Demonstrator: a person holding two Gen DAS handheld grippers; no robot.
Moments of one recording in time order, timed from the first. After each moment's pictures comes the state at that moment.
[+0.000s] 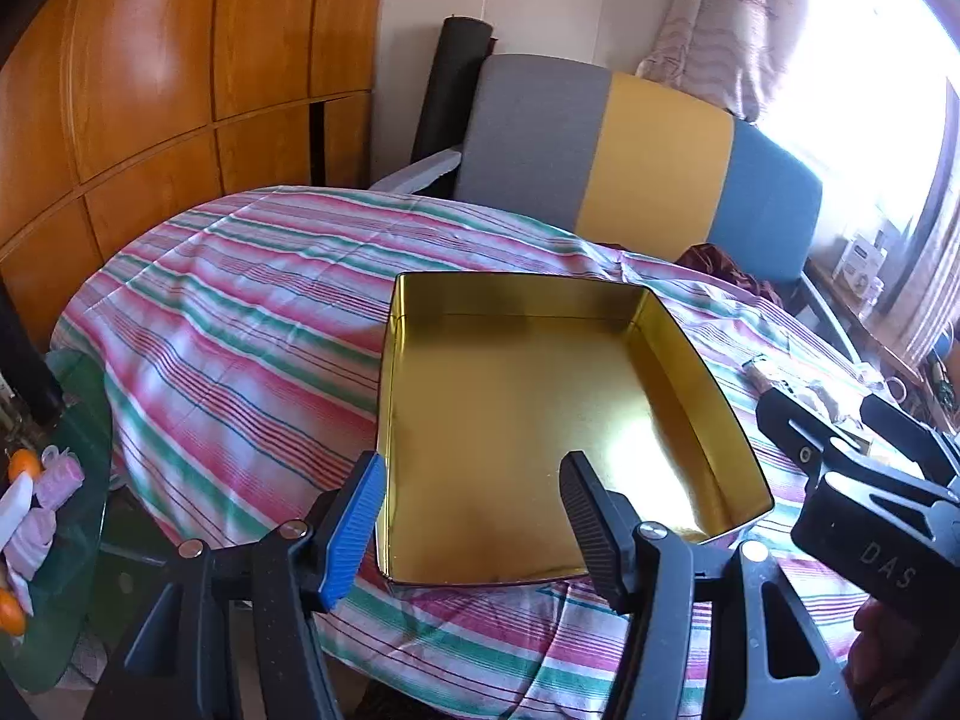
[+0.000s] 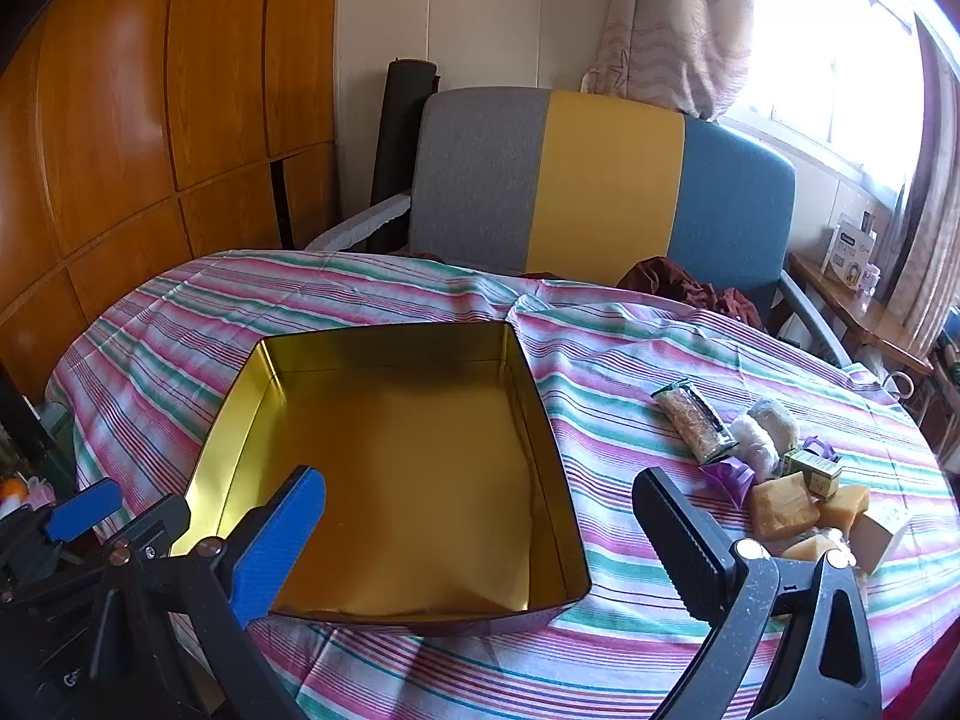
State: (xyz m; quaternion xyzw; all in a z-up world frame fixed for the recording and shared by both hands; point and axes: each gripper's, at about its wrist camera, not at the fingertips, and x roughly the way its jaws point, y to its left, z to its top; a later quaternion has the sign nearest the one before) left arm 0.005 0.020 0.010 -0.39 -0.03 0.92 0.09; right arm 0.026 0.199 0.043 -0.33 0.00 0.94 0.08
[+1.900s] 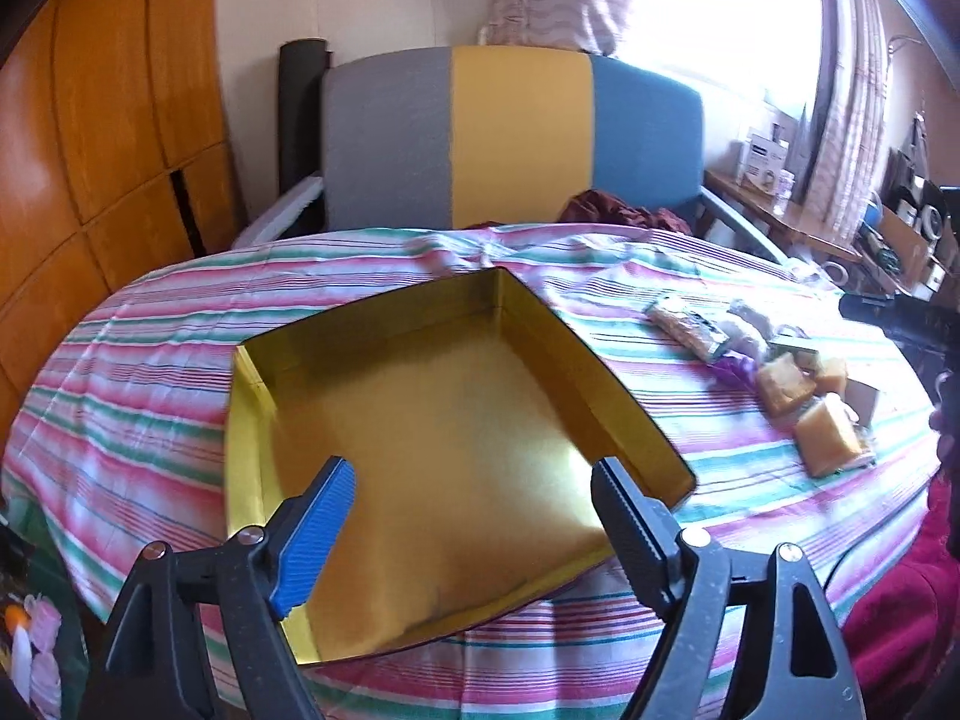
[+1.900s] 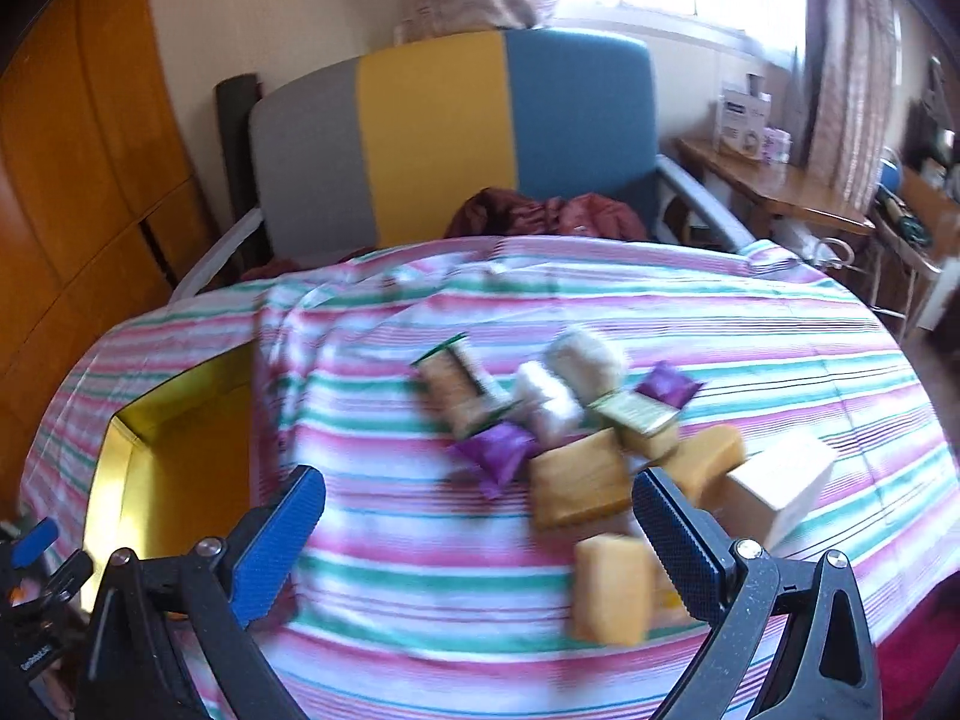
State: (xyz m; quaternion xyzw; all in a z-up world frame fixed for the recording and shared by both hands) left arm -0.007 0.115 0.016 -0.37 0.08 0.90 0.23; right arm 0.054 0.435 0.053 -0.37 0.13 0.90 0.17
